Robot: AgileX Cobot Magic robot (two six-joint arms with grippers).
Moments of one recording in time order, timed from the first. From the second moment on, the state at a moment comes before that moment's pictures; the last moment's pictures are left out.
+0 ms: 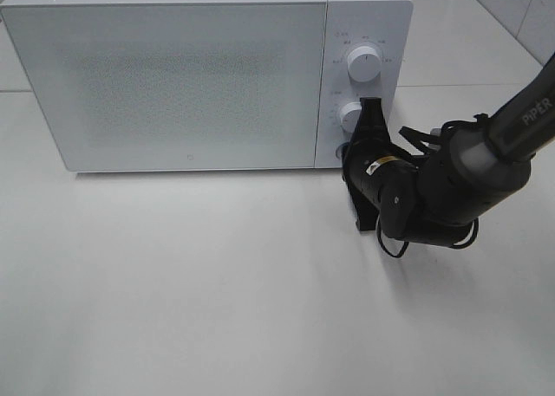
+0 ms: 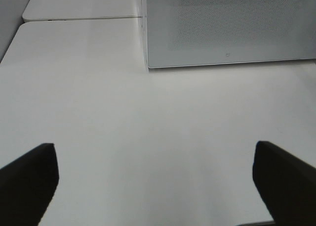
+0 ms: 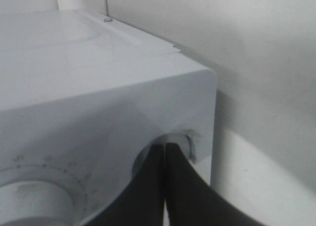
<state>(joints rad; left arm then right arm) 0.02 0.00 -0.52 -0.14 1.07 0.12 0.53 2.16 -0.87 0.53 -0.91 1.37</state>
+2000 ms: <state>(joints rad) 0.02 0.00 -0.52 -0.14 1.07 0.12 0.53 2.15 -0.91 0.58 -0.82 1.33</state>
